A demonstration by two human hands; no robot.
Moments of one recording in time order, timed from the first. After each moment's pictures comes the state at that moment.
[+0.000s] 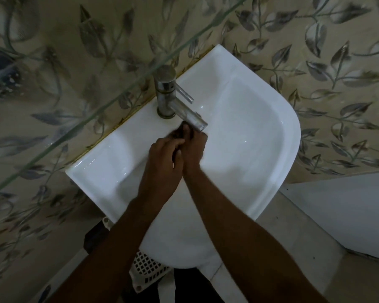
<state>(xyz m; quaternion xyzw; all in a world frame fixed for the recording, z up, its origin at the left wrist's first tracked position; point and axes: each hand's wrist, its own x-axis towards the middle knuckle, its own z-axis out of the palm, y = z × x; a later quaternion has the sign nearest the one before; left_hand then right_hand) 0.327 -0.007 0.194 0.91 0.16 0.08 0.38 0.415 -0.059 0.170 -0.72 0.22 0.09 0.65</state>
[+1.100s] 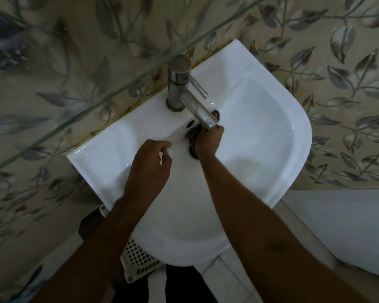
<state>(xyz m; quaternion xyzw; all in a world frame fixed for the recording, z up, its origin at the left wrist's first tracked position) 0.304 0.015 0.187 0.87 0.26 0.07 0.41 0.462 -0.077 0.105 -0.88 0.10 0.11 0.45</state>
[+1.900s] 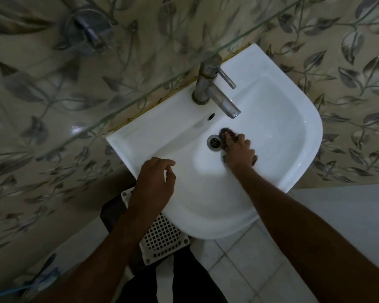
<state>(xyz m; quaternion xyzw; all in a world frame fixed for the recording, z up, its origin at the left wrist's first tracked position) 0.208 0.026 0.195 0.89 0.25 0.06 0.37 0.414 -0.147 0.108 -0.98 -0.13 0.17 0.01</state>
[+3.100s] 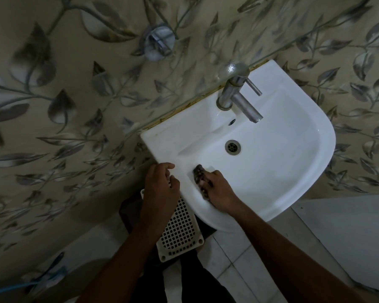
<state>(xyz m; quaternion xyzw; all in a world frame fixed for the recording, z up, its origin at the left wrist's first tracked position) 0.153 0.041 0.209 0.80 0.37 0.11 0.46 0.266 -0.098 0.161 -0.84 -0.26 0.31 0.35</state>
